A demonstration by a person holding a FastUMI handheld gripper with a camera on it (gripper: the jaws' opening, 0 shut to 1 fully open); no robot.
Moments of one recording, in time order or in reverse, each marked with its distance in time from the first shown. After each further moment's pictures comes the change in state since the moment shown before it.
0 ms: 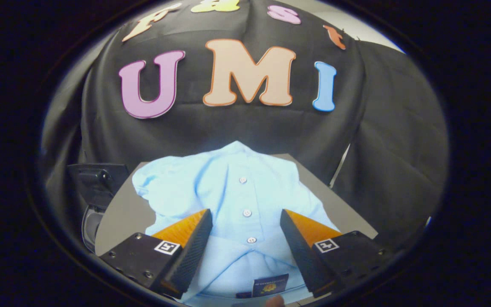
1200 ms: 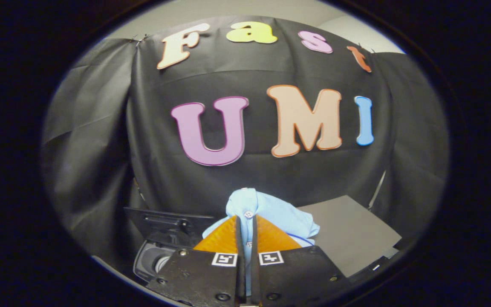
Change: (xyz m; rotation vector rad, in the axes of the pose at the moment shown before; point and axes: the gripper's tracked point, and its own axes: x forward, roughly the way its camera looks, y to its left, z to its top) arm -0.083 0.189 0.118 0.040 -0.201 0.254
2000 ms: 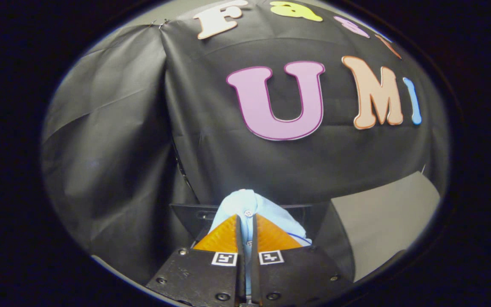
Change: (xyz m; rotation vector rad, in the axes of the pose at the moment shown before) arm 0.072 0.182 -0.070 0.055 0.139 0.213
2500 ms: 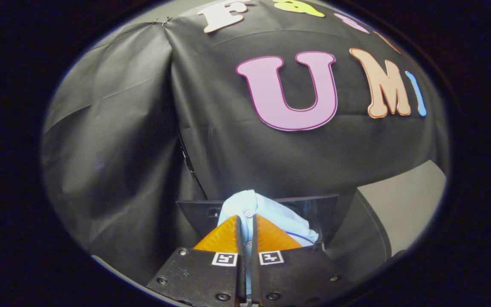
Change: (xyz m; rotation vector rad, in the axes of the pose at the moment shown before) arm 0.030 0.025 -0.033 0.013 0.006 0.003
